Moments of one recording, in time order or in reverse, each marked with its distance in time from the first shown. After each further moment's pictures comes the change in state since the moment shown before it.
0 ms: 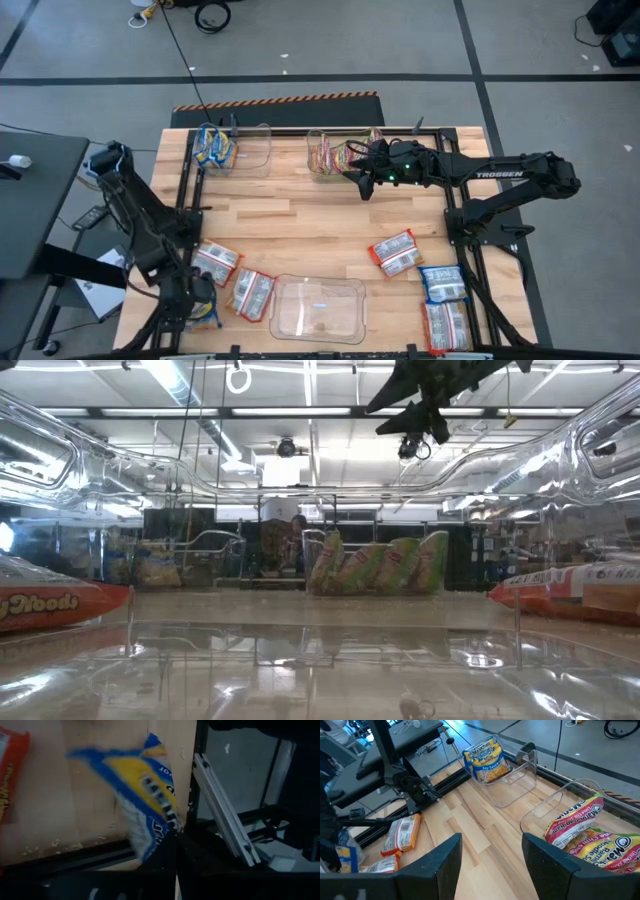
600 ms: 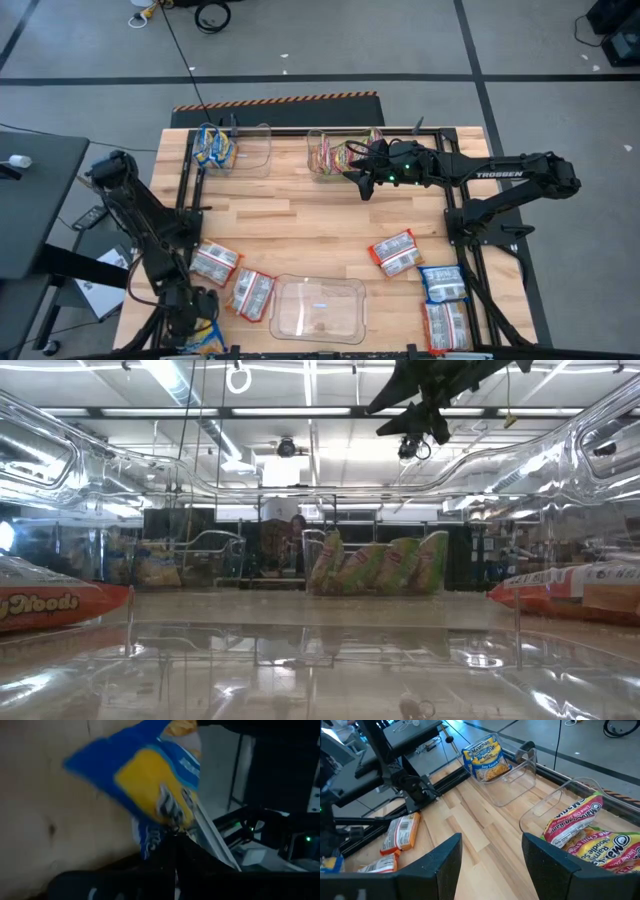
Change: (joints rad) left arm -0.058 0.131 -0.133 0.439 0.043 -0.063; right arm 0.000 0.000 0.000 -0.007 0.000 0.000
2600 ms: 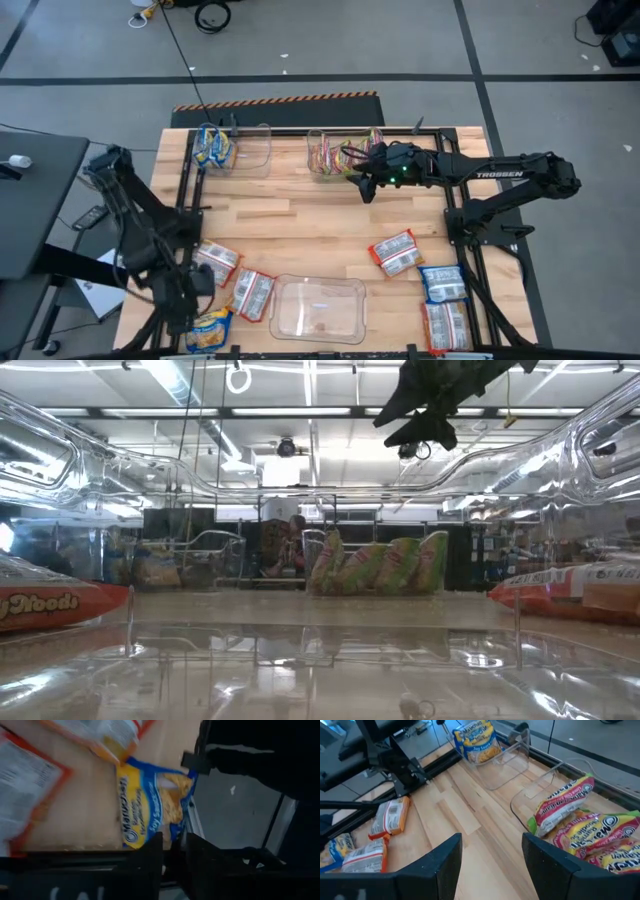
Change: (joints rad) left arm 0.062 -0.071 0.398 -0.681 -0.224 -0.088; right arm 0.000 0.000 0.000 -0.087 0.000 0.000
